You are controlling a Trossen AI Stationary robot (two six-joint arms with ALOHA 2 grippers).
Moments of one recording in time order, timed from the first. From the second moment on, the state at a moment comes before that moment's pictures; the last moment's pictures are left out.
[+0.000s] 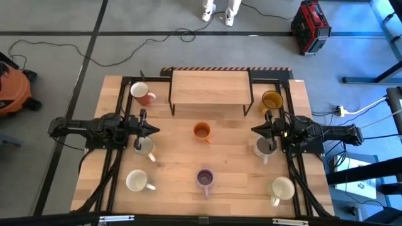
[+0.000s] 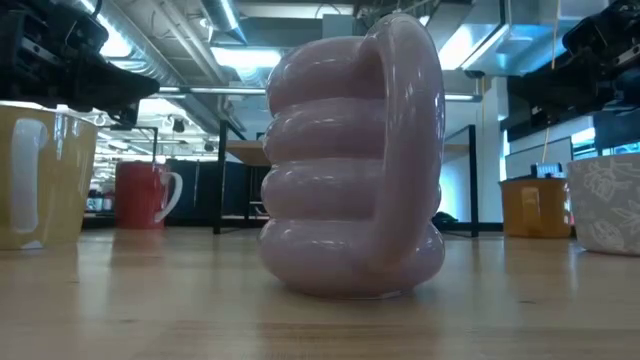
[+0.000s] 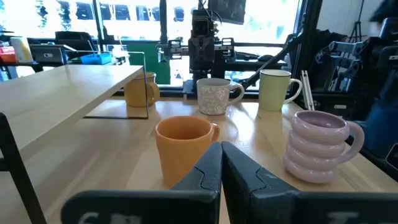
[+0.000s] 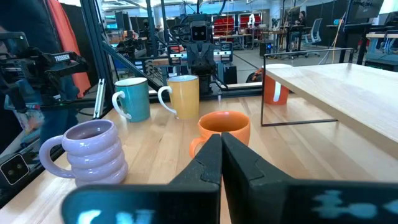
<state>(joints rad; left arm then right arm) -0.01 0.02 0.01 0.01 -0.01 -0.04 0.00 0.02 0.01 0.02 -0.03 0.07</state>
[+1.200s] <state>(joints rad) -0.01 0.02 0.01 0.01 -0.01 -0.04 0.00 0.02 0.01 0.29 0.22 0.62</state>
